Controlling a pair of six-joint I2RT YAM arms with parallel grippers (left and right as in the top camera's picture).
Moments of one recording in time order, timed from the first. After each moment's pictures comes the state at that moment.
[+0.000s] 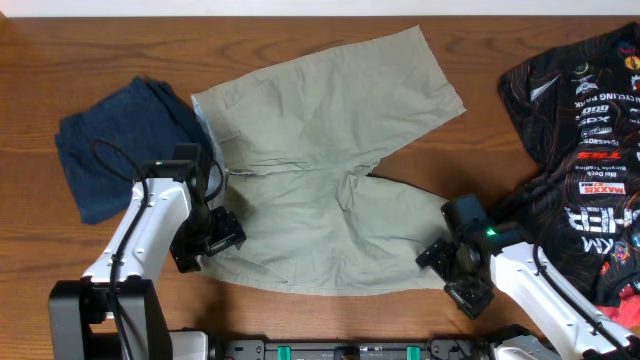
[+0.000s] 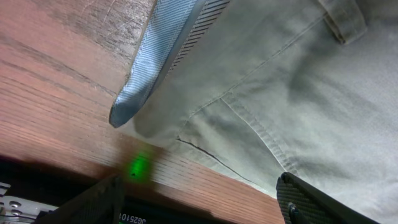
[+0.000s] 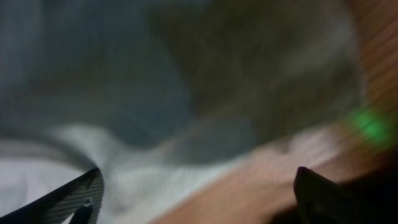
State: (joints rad) left arm -0.01 1.52 0.90 -1.18 0.10 -0.51; right arm 0.31 1.26 0.53 -0.90 -0.15 1.18
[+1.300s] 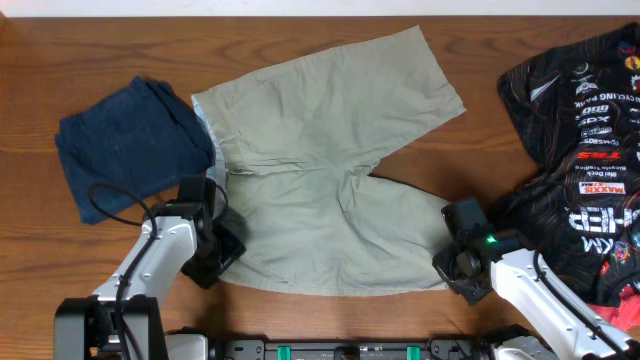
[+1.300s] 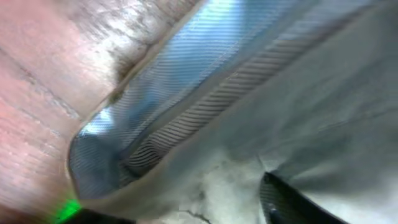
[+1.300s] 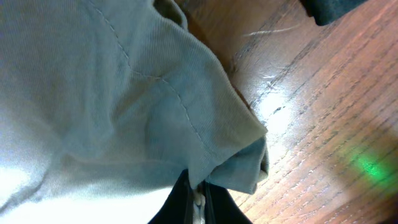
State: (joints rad) left arm -0.01 1.43 0.61 -0.83 0.10 -0.83; right arm 0.31 1.24 0.48 -0.79 -0.01 1.27
